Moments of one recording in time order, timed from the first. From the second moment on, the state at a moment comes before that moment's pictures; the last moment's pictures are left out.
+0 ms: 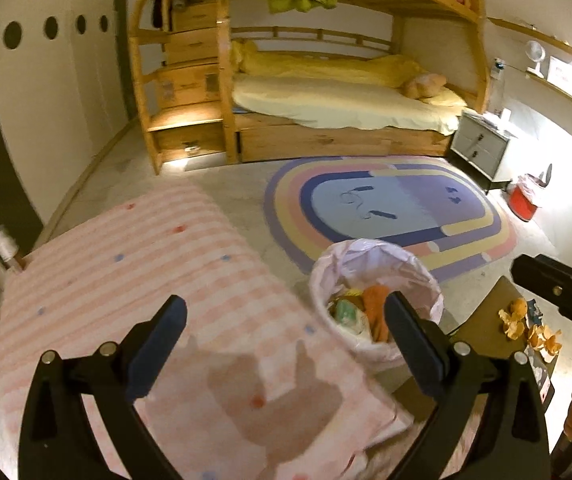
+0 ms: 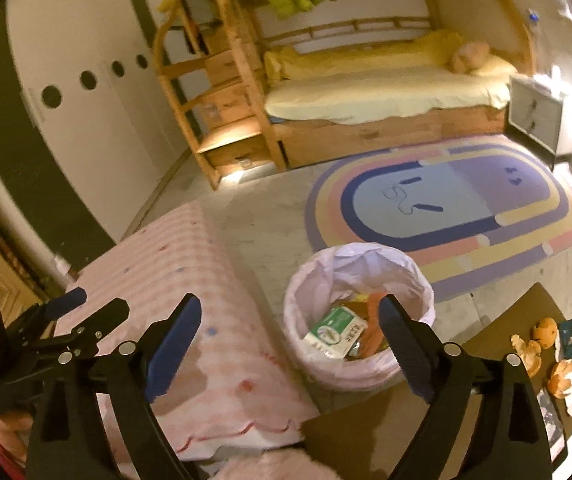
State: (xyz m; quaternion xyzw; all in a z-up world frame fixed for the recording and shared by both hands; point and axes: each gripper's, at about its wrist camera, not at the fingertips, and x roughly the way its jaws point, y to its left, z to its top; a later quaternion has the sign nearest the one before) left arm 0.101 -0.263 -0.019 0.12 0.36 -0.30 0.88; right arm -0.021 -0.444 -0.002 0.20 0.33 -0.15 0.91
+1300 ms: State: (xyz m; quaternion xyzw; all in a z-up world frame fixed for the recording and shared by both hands) left arm -0.016 -0.018 0.035 0.06 0.39 -0.05 0.92; right arm -0.065 -0.243 0.072 0.03 0.34 0.01 0.94
